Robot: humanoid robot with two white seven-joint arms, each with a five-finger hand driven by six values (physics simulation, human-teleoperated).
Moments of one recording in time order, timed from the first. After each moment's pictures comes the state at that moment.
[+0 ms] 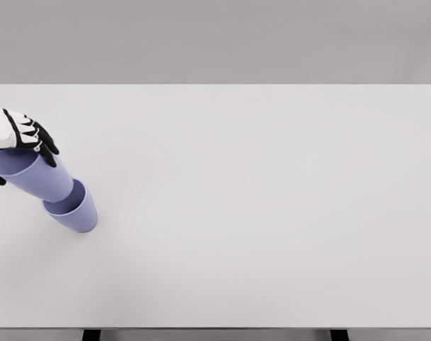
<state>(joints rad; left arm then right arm) -1.33 1.45 -1.35 -1.78 0.18 -0.61 -0.58 0.00 0.00 -0.06 0.05 -0.05 -0.08 0.10</state>
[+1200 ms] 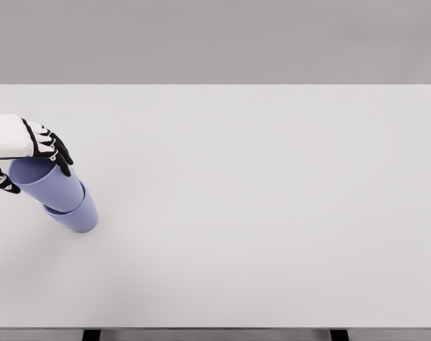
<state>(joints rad) -1.29 1.41 -1.34 -1.78 0.18 -0.61 -0.58 0.00 0.00 -0.06 0.05 -0.05 -0.08 0.10</state>
